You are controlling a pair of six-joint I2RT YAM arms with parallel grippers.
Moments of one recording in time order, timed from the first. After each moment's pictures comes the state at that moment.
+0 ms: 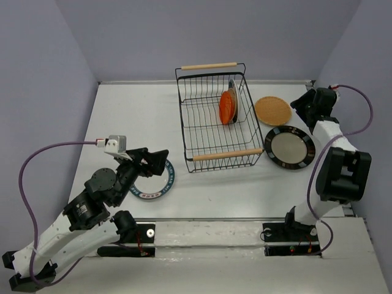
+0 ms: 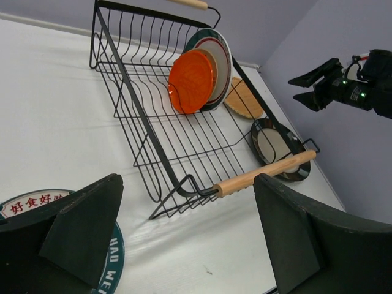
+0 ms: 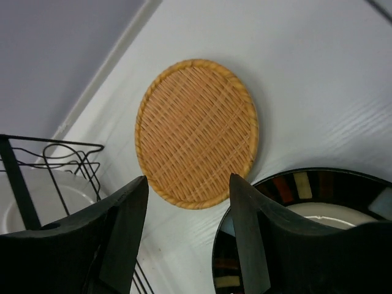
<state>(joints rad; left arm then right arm) -0.95 0.41 0.74 -0.37 -0.52 -0.50 -0.20 1.59 1.15 -0.03 -0.02 0.68</state>
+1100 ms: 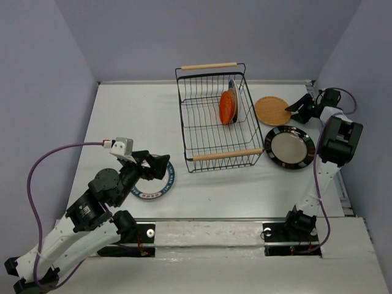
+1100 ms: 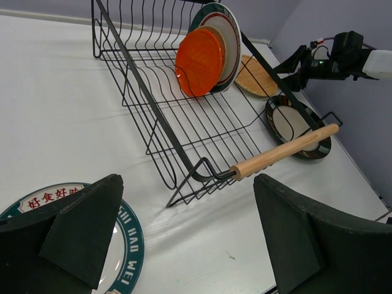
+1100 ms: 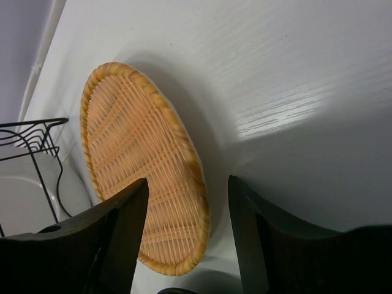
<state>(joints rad) -0.88 0.38 0.68 -0.39 -0.41 -0.42 -0.39 2.31 1.73 -0.26 -0.59 0.50</state>
